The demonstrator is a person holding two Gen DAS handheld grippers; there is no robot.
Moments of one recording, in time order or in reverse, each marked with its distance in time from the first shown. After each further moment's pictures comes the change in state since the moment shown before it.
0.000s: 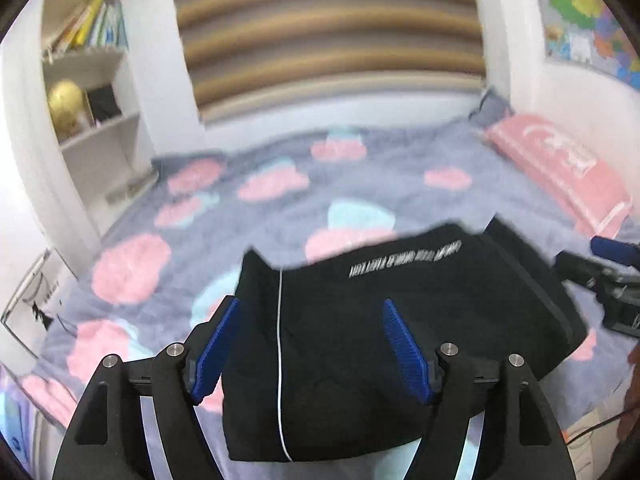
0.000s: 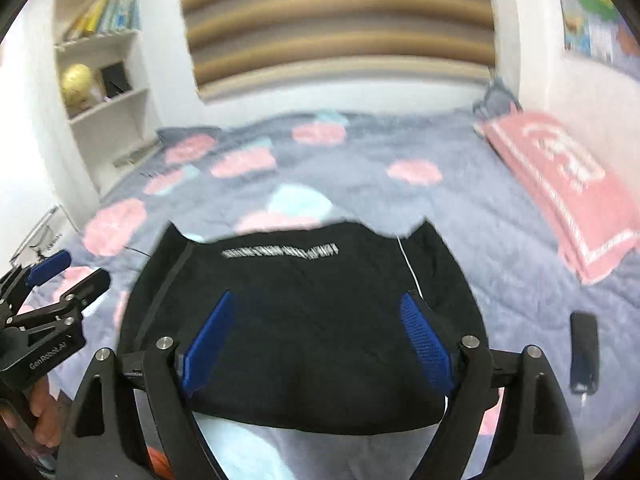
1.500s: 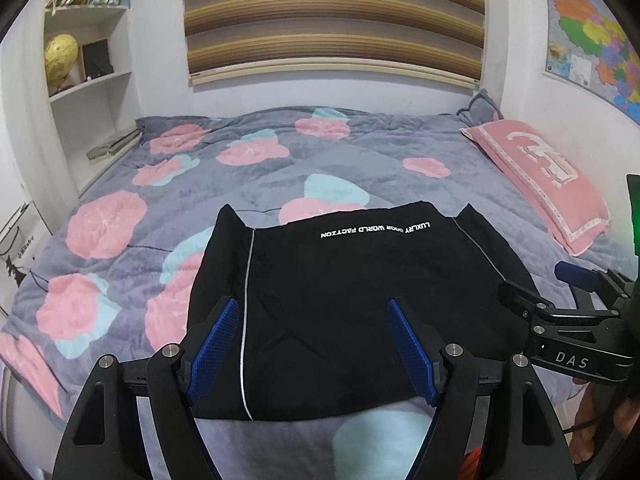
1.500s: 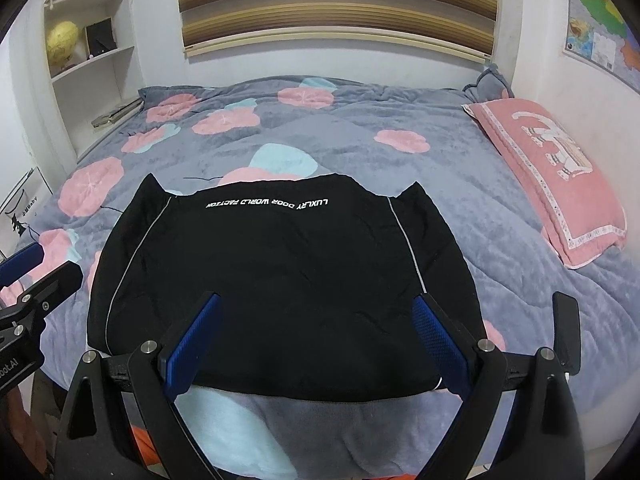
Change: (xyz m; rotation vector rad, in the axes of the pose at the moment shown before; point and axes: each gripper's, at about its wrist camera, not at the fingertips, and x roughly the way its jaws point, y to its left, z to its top) left arm 0.004 0.003 -0.028 -0.099 0.115 -0.097; right arm 0.031 0.018 -0.028 -0.041 0.139 -0.113
